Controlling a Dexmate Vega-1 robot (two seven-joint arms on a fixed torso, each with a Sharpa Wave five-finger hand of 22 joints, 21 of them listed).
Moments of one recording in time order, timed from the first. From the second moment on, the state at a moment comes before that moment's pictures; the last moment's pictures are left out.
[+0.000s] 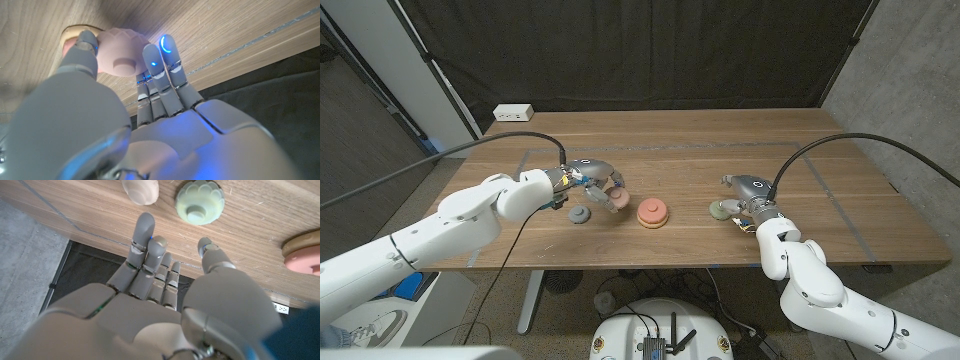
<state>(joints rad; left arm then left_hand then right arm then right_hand) 0.98 1.11 0.46 -2.15 0.48 0.12 -0.23 0.93 -0.05 0.35 -0.17 0.30 0.62 0.05 0.34 0.22 0.64 -0.02 0.31 0.52 0.97 -0.14 1.49 0.41 0.69 -0.06 1.52 0.19 -1.13 -0.91 -0.73 -2.32 -0.83 -0.98 0.00 0.90 0.00 0.45 -0.16 0.37 0.44 -0.09 0.24 0.27 0.50 -0.11 0.21 0.62 1.00 -0.16 1.26 1.20 0.90 -0.12 1.49 0.18</state>
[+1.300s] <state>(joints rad) 0.82 0.96 0.59 -2.02 0.51 -0.03 -0.30 0.93 -0.06 0.35 -0.17 0.30 0.62 0.06 0.34 0.22 0.65 -0.01 0.29 0.53 0.98 -0.15 1.50 0.42 0.70 -0.07 1.53 0.19 -1.16 -0.94 -0.70 -2.34 -0.75 -1.00 -0.06 0.90 0.00 0.45 -0.16 0.38 0.44 -0.08 0.24 0.27 0.50 -0.11 0.21 0.62 1.01 -0.16 1.26 1.20 0.90 -0.12 1.49 0.18</state>
